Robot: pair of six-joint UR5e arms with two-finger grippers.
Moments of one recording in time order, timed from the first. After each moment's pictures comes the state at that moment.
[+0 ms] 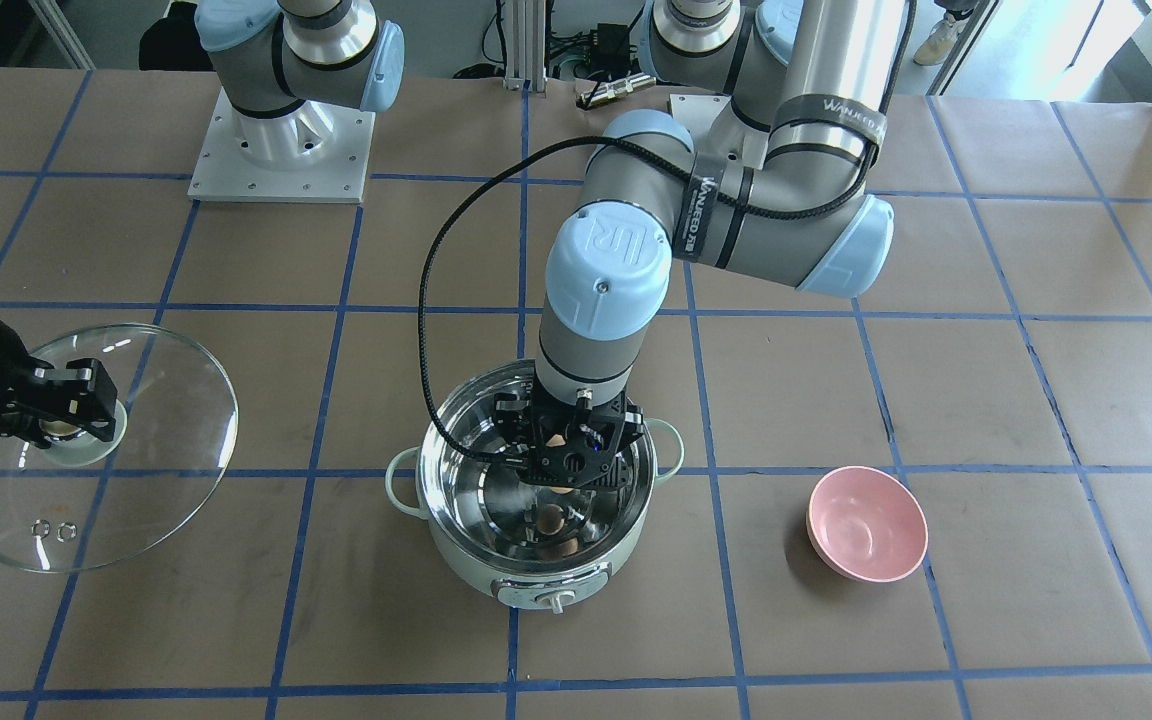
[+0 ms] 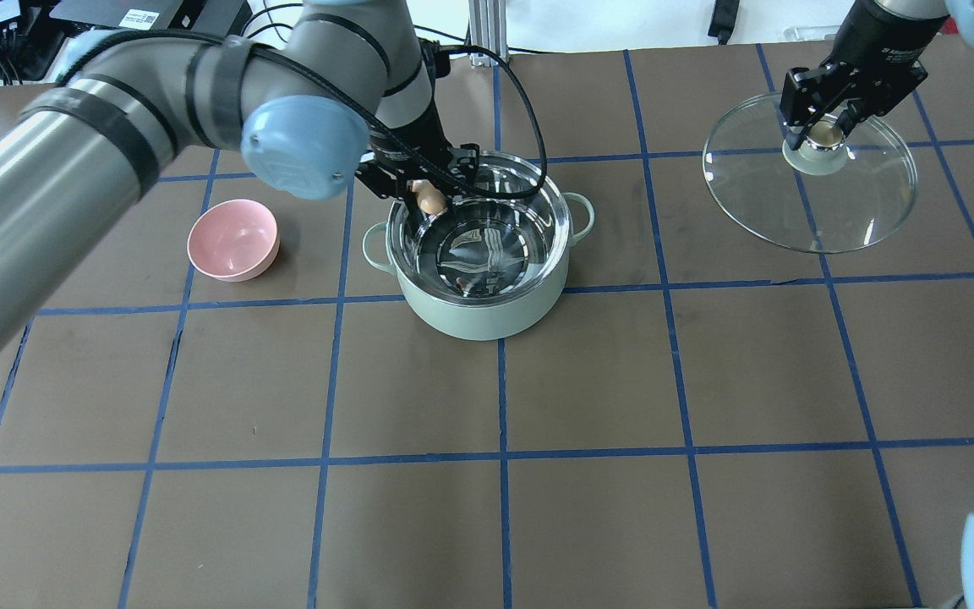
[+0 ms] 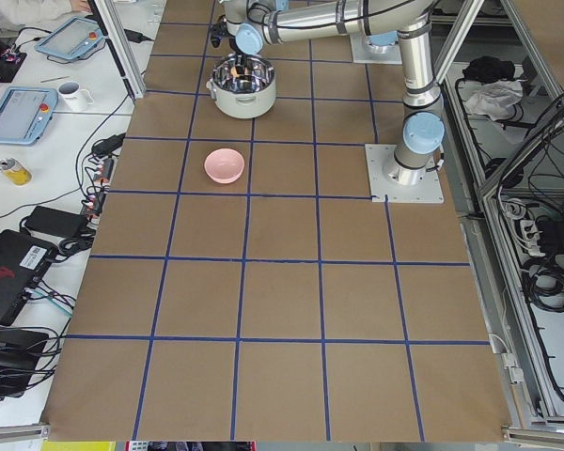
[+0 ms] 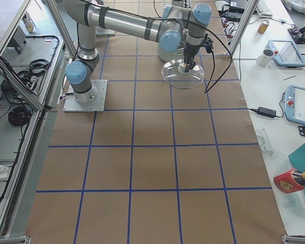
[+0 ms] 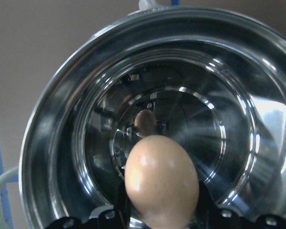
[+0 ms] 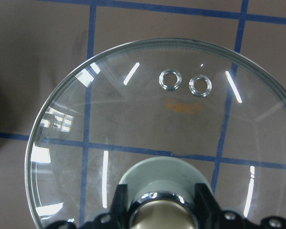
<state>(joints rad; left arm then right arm) -1.87 -2.02 -1.48 -1.18 1.51 -0.22 1.34 -1.29 1.42 -1.65 -1.54 -0.34</state>
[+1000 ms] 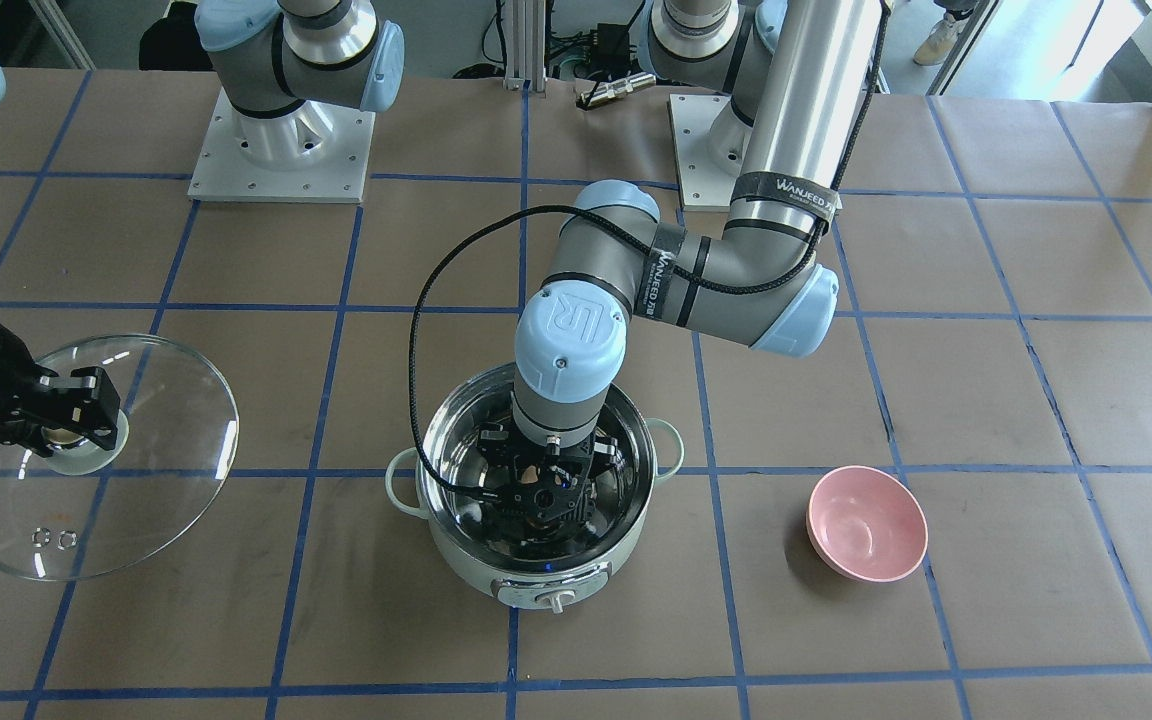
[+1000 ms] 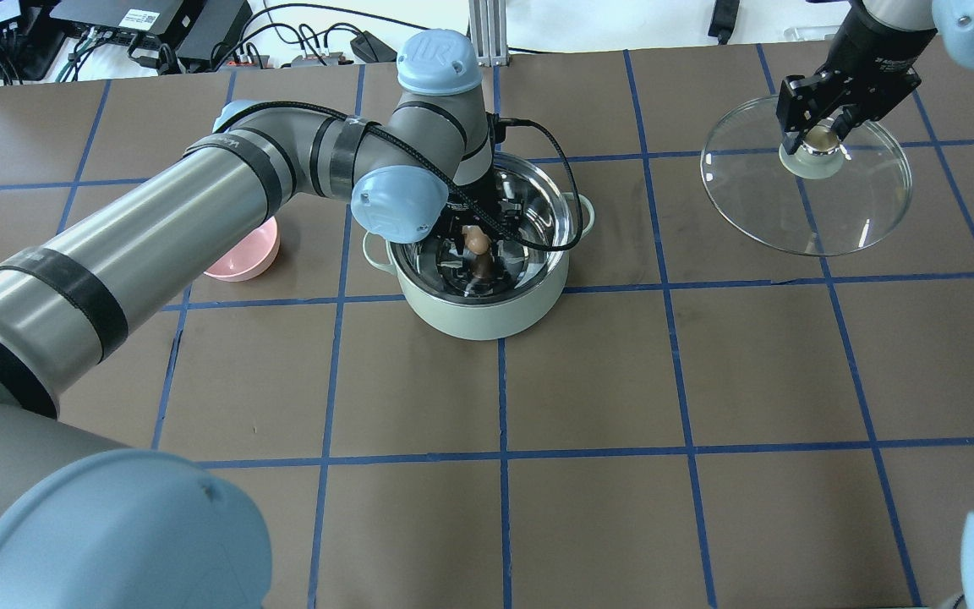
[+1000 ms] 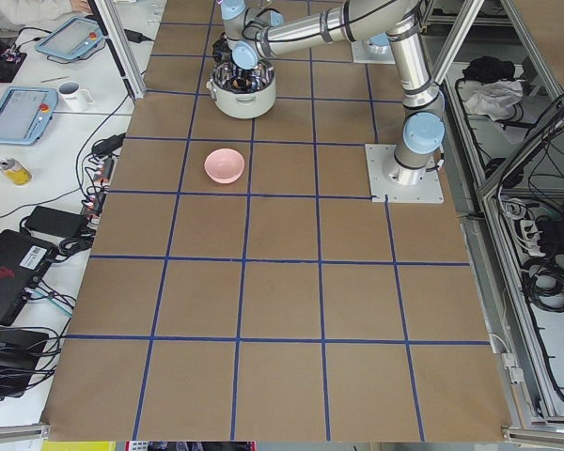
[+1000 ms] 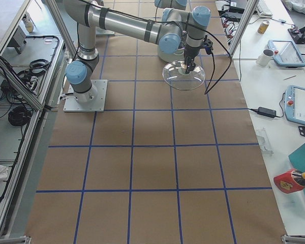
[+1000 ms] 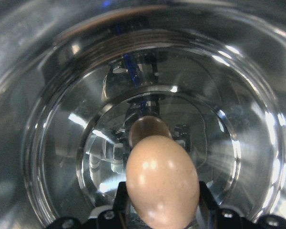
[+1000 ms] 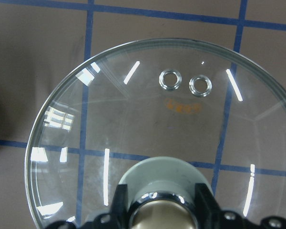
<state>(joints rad) -1.89 -2.12 -1.49 -1.13 1.51 -0.21 1.34 -1.29 1.44 -1.70 -1.55 -0.34</state>
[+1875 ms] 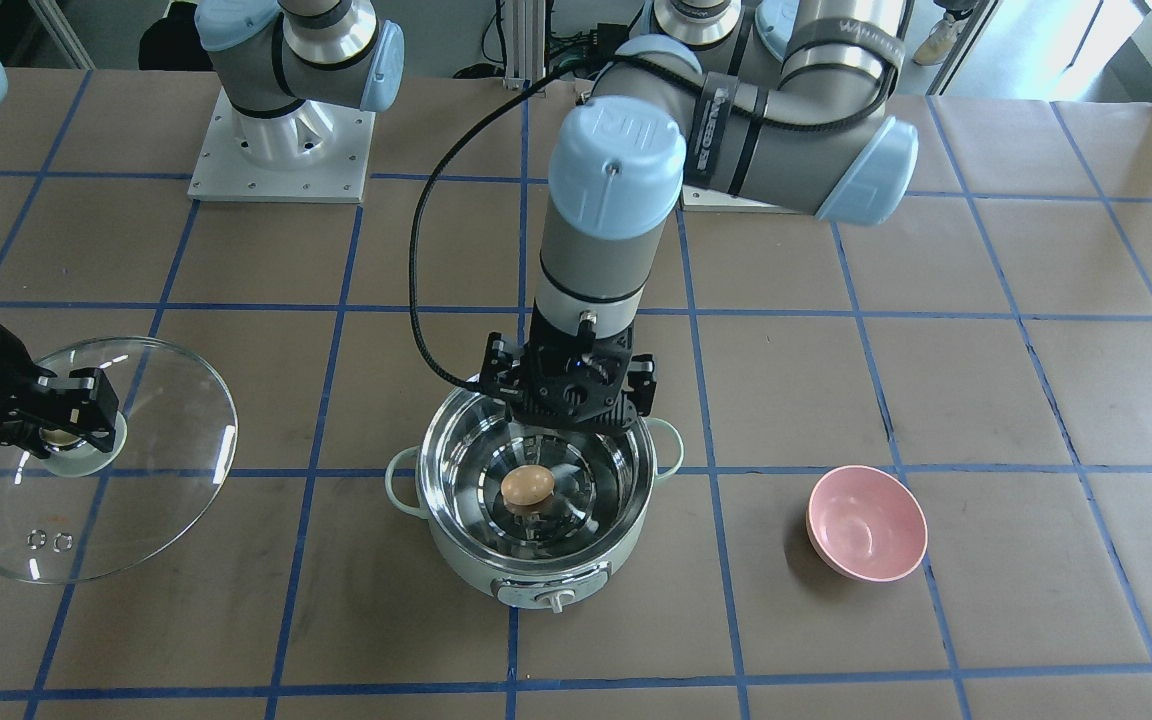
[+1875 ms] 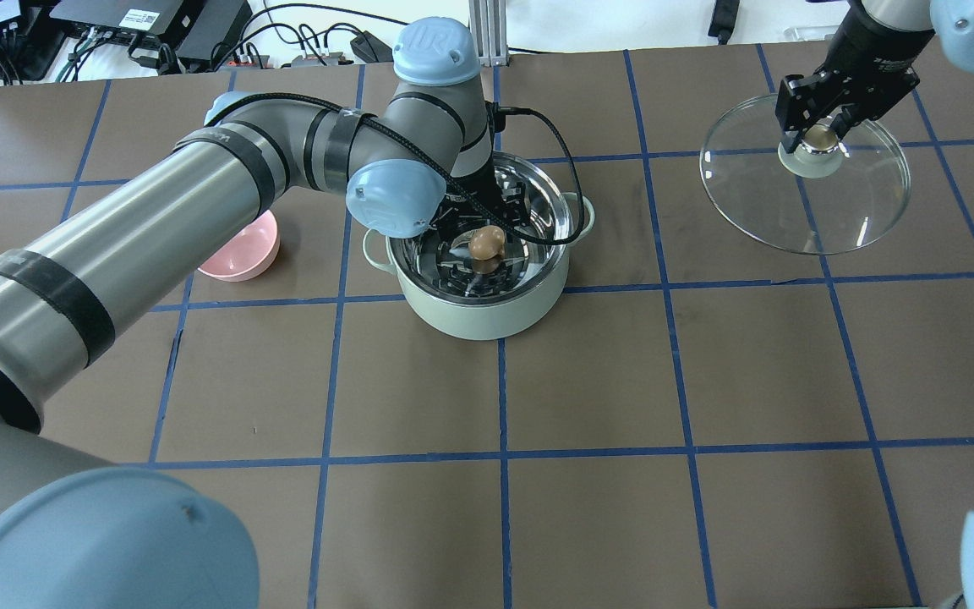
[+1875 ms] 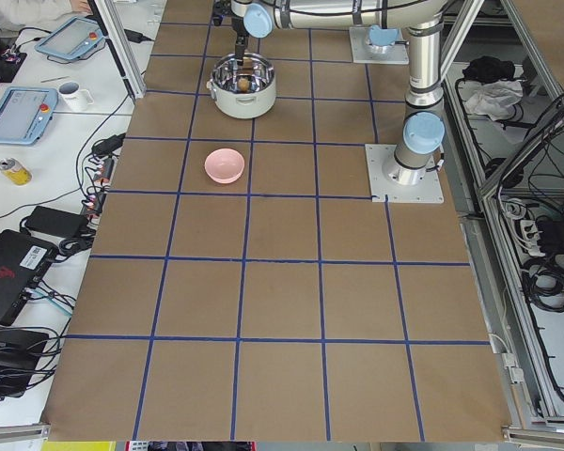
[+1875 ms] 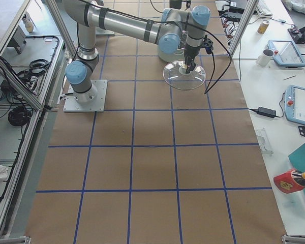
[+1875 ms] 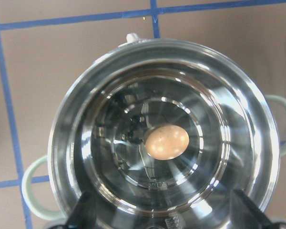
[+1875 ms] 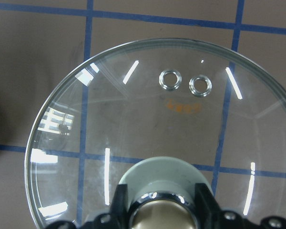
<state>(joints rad) -1.87 -1.91 -1.47 -1.21 1.52 -0.20 1.34 -1.29 1.45 -1.72 -1.54 -0.33</state>
